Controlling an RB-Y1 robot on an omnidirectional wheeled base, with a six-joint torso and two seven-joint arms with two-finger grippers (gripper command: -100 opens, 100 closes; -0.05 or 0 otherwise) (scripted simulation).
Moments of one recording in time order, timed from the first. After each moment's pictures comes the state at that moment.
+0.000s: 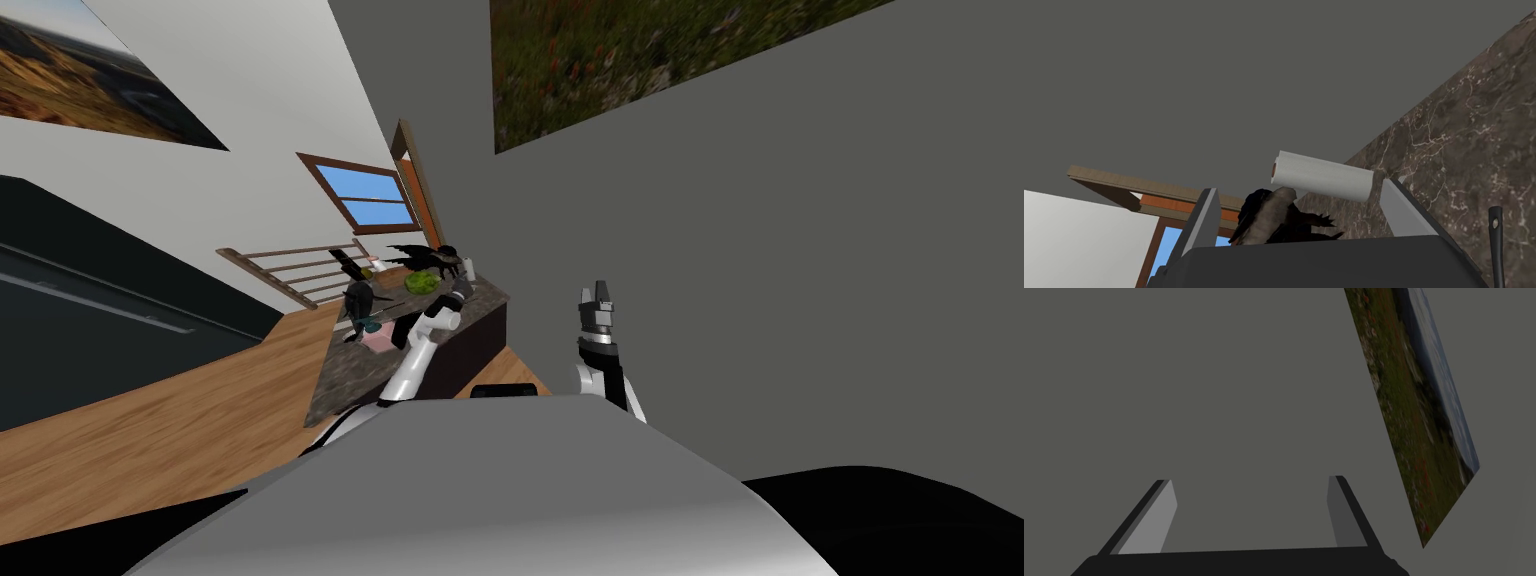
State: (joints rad) left arm -0.23 0.21 -0.04 -1.63 0.28 0.25 0.25; right arm 0.48 0.00 -0.02 -2.23 0.04 -0.49 0.10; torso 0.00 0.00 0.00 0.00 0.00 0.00
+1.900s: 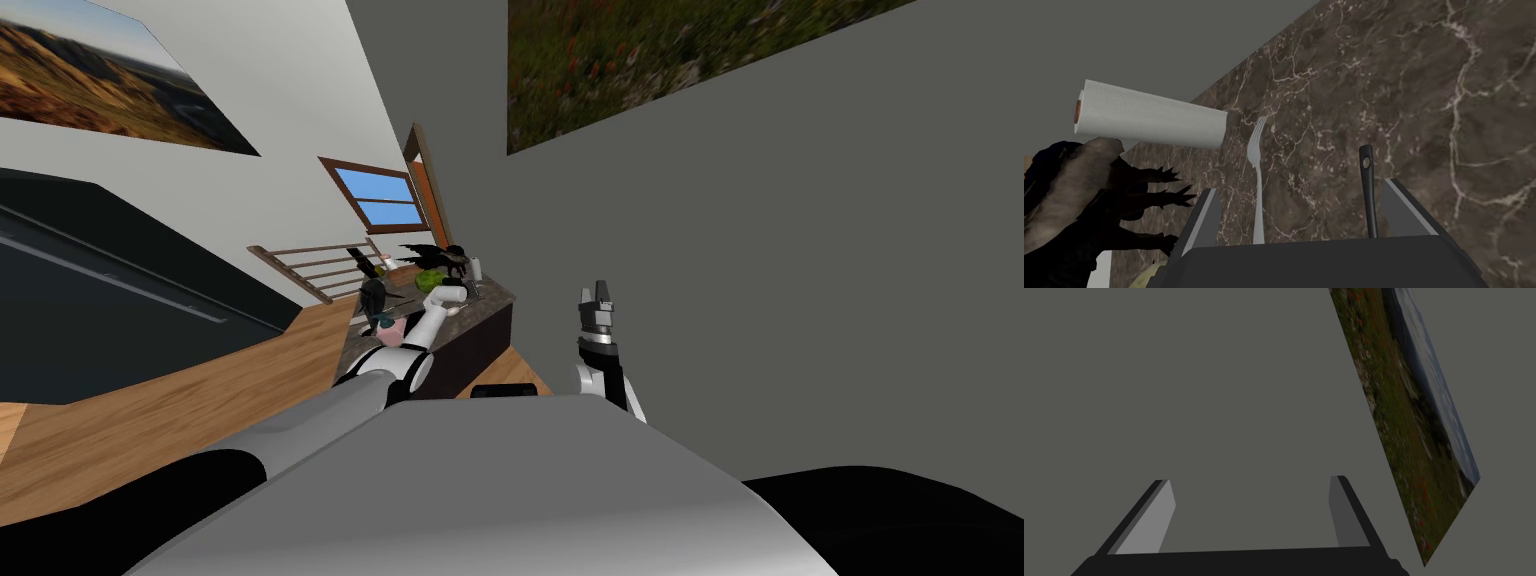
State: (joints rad) left arm -0.65 0.26 -0.02 -1.14 0.37 0.76 0.47; right arm 0.48 0.00 -0.02 -2.23 0.04 -0.49 0.10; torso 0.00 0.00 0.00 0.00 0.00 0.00
